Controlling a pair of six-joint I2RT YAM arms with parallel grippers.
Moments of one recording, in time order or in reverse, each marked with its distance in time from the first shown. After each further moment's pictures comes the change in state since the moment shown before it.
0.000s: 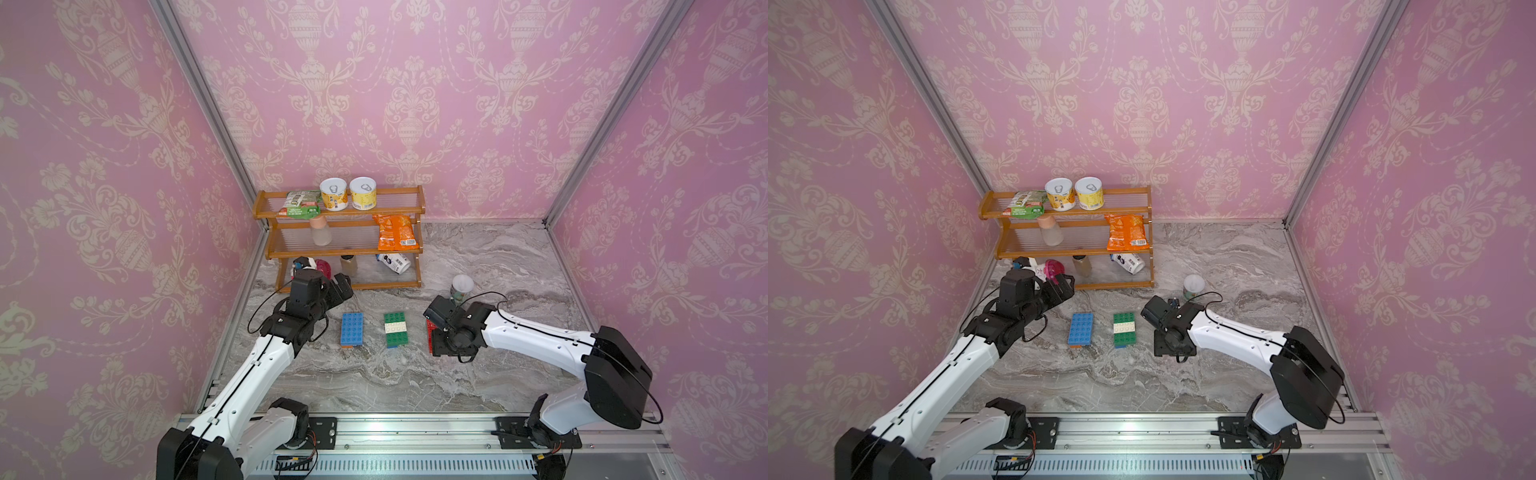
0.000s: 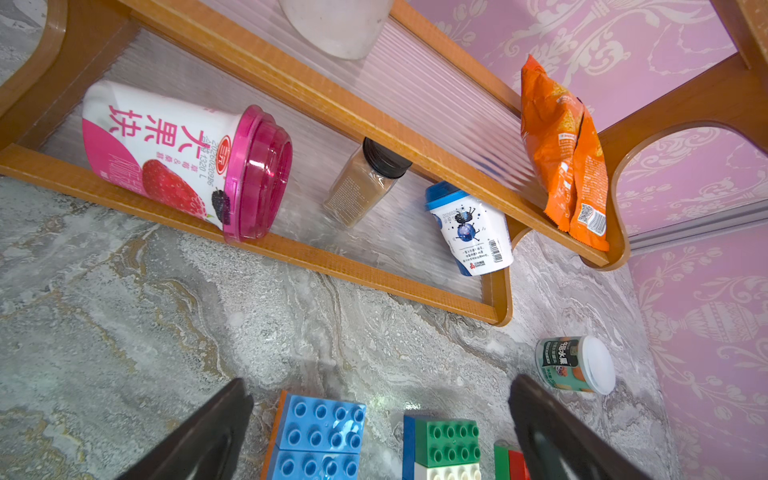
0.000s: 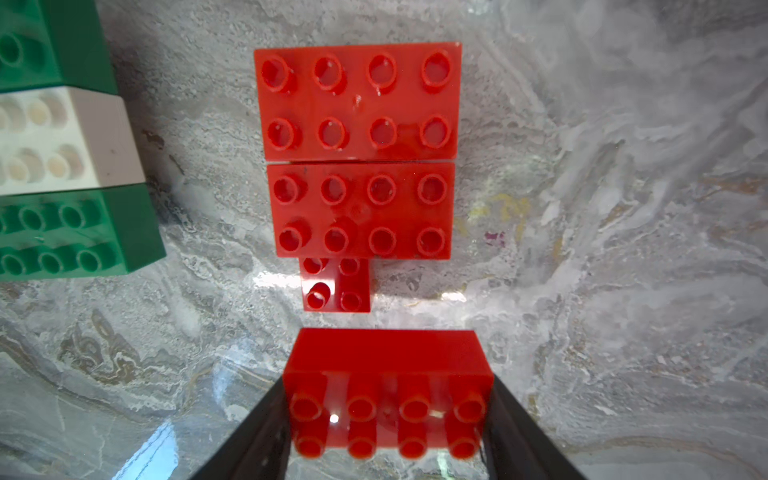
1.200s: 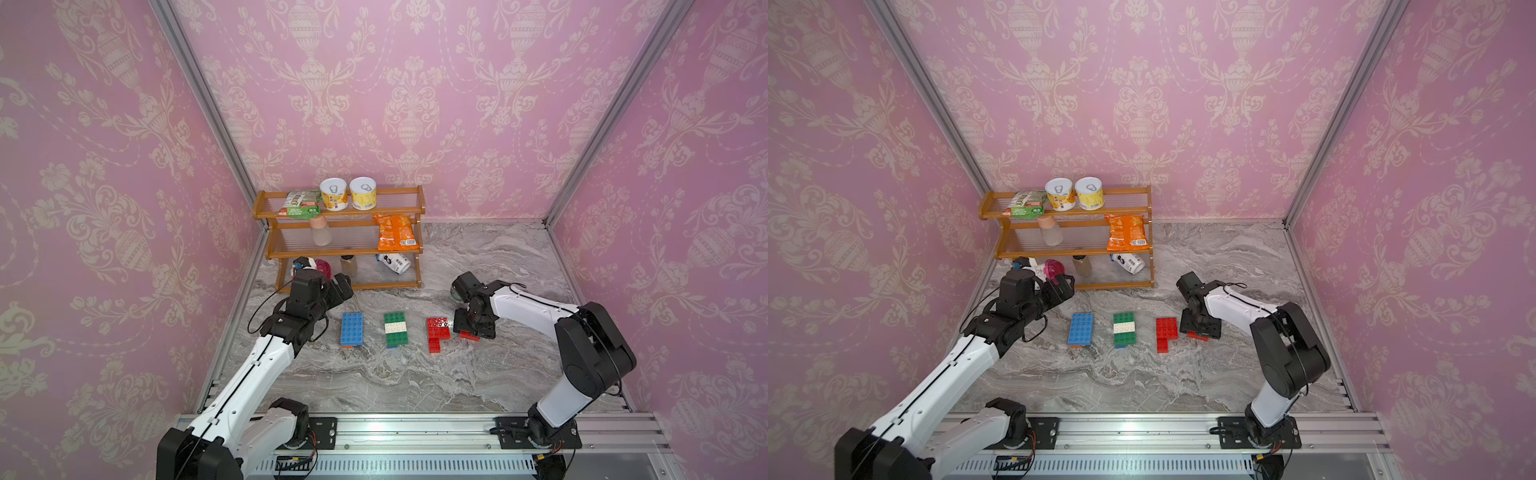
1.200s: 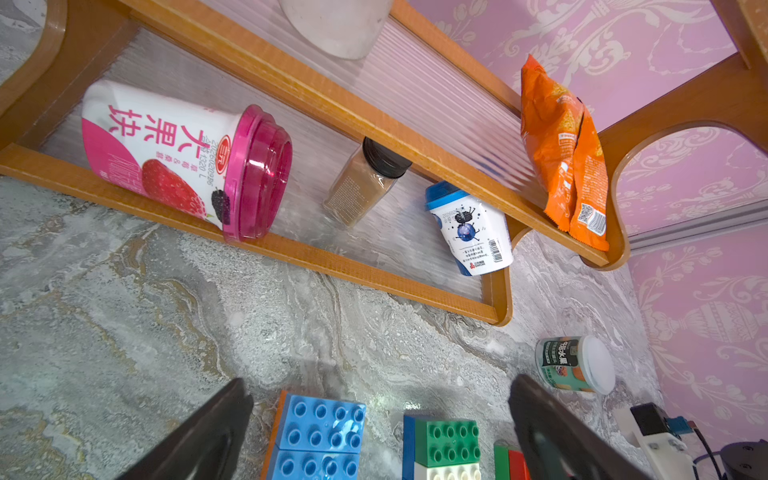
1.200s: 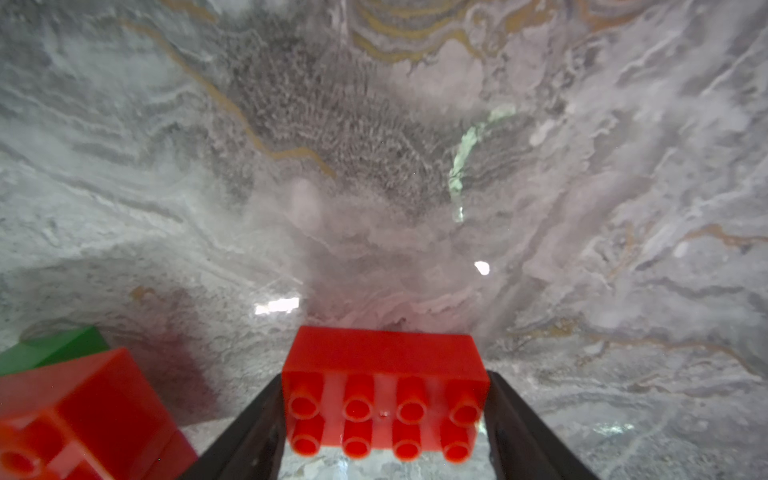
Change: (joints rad) left arm 0.000 0.000 0.000 0.000 0.000 0.000; right arm -0.391 0.126 -0.009 0.044 -0.031 -0.147
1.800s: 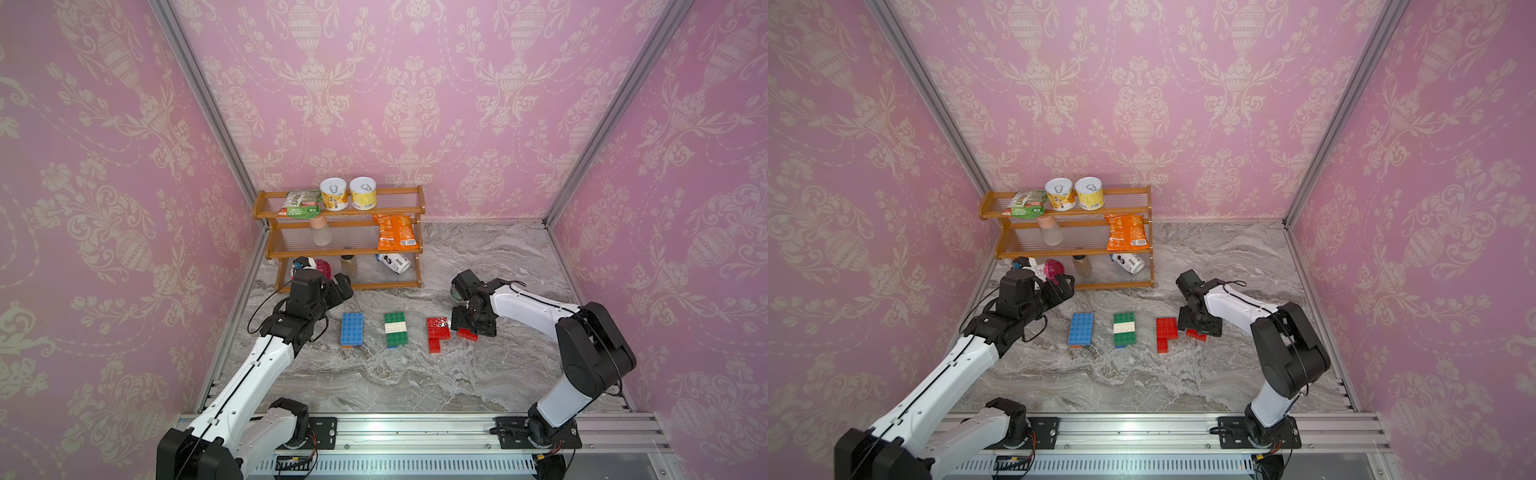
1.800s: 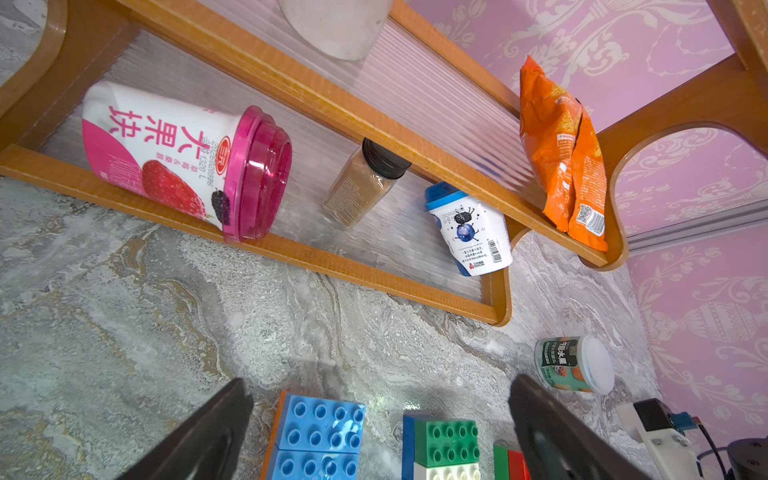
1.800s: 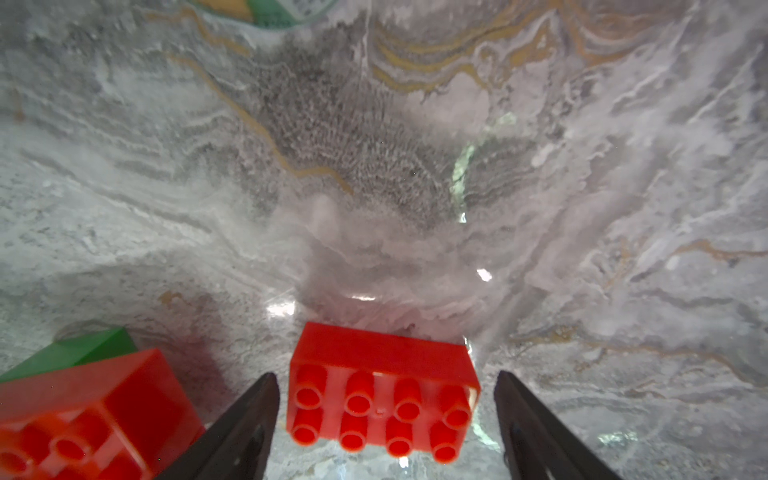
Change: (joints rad) left arm 0.000 -0.002 0.000 0.000 0.000 0.000; right arm 0.000 0.000 0.023 0.000 0.005 -0.018
